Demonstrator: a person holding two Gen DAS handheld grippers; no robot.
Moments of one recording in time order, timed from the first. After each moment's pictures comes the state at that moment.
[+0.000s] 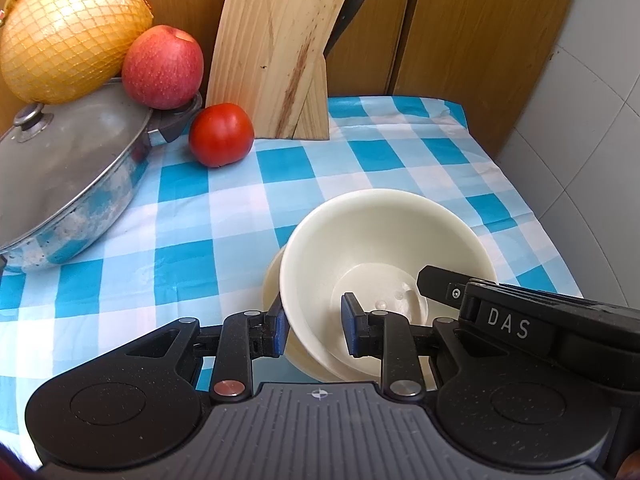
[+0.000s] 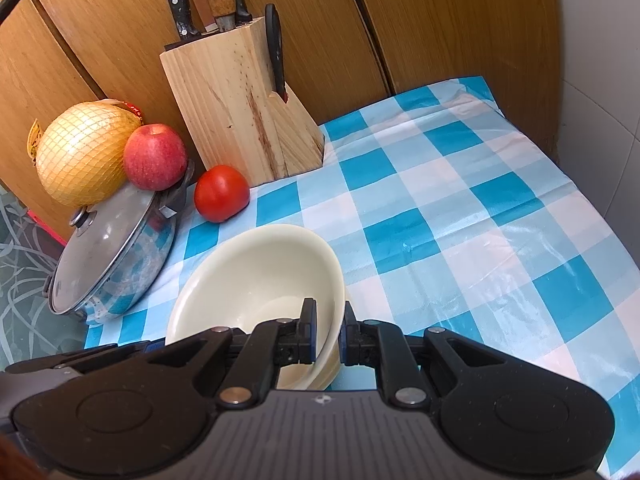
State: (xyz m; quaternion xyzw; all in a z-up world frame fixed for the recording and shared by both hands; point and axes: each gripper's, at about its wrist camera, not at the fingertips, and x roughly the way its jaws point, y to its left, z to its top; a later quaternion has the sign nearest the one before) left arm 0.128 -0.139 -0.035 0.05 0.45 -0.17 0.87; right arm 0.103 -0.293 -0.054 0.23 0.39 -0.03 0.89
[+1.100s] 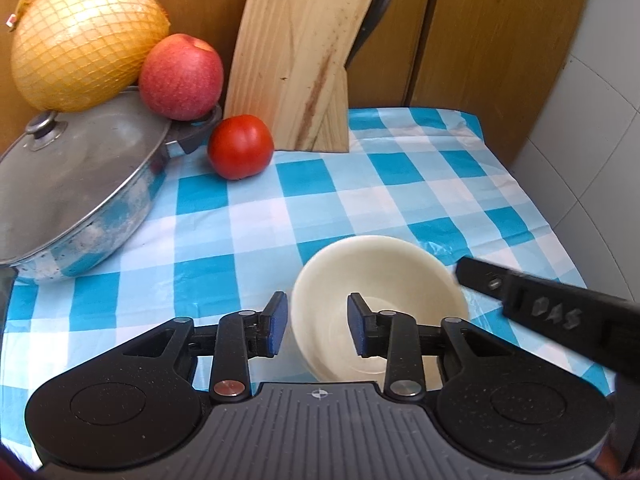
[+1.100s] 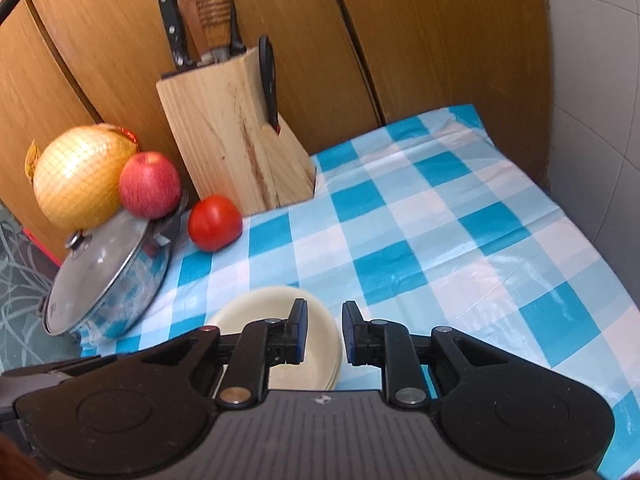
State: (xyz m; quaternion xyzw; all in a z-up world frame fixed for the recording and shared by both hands) left arm 0.137 -0.129 -0.033 0.06 0.44 -0.15 0.88; right arm 0.101 -0.301 -0.047 0.23 0.35 -0.04 0.91
